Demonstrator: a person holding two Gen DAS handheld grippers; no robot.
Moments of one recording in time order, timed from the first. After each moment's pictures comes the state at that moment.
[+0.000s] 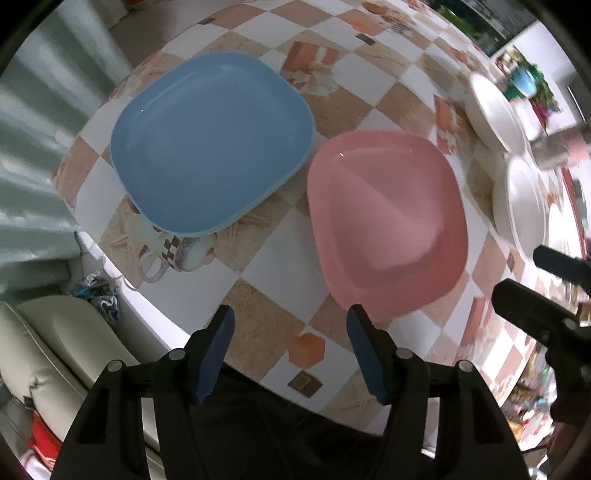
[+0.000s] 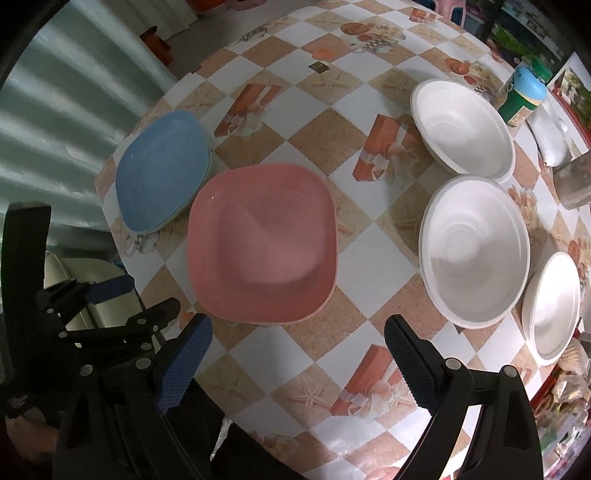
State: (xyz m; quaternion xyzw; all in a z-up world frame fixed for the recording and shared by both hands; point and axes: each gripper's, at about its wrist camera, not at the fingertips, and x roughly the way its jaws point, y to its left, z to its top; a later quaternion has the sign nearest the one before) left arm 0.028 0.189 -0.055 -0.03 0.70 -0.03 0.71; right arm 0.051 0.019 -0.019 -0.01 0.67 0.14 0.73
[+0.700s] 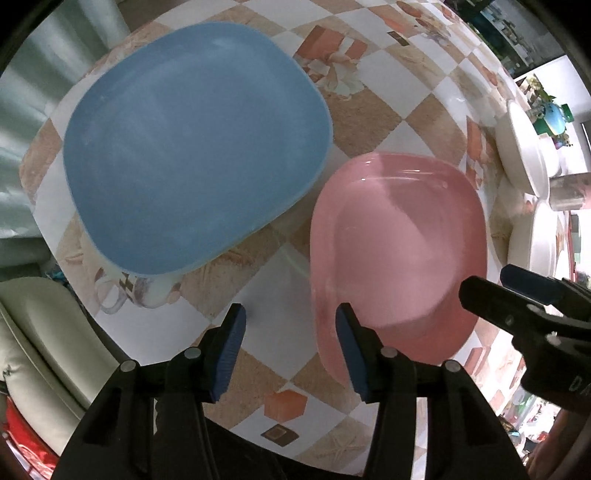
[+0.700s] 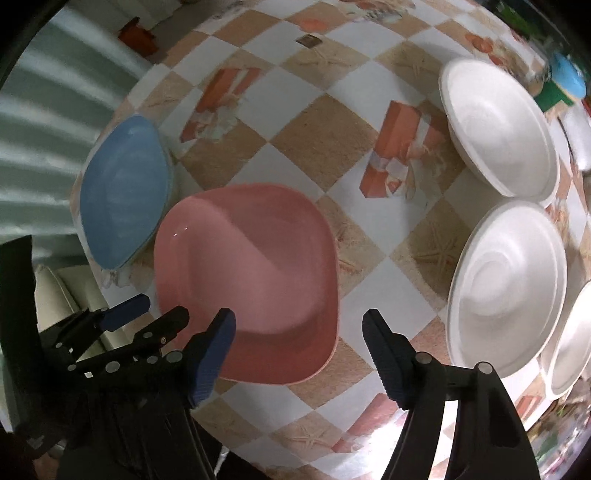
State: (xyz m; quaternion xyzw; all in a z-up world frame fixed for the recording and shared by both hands) left arm 0.064 0.190 -0.099 -0.09 0.71 -0.01 0.70; right arm 0.104 0.021 -0.073 0.01 0.72 0.12 0.69
